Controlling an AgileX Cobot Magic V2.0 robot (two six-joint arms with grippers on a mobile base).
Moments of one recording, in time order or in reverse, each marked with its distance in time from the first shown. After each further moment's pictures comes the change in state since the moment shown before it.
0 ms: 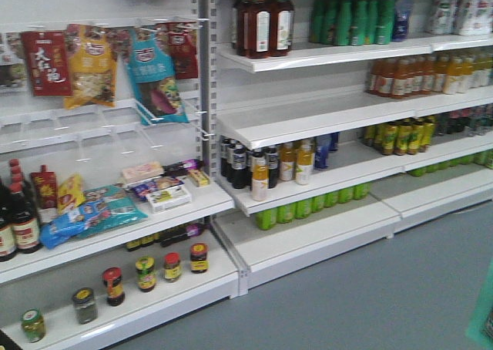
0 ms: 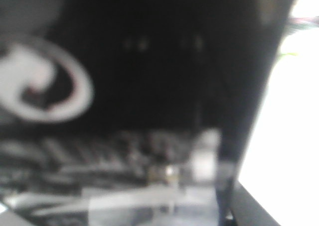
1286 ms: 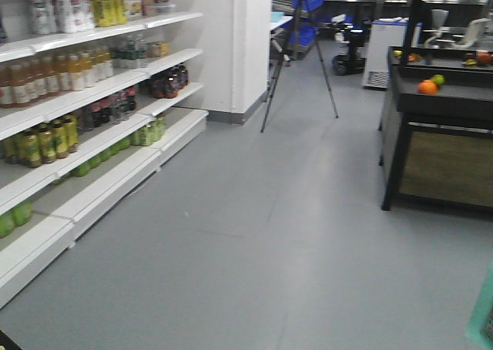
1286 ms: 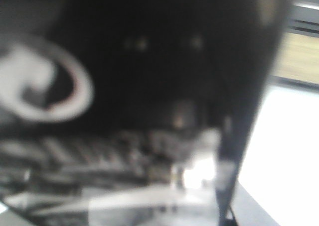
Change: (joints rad) left arm 0.000 0.000 0.000 0.000 0.000 0.000; right arm 0.000 0.000 0.000 0.000 0.000 0.000
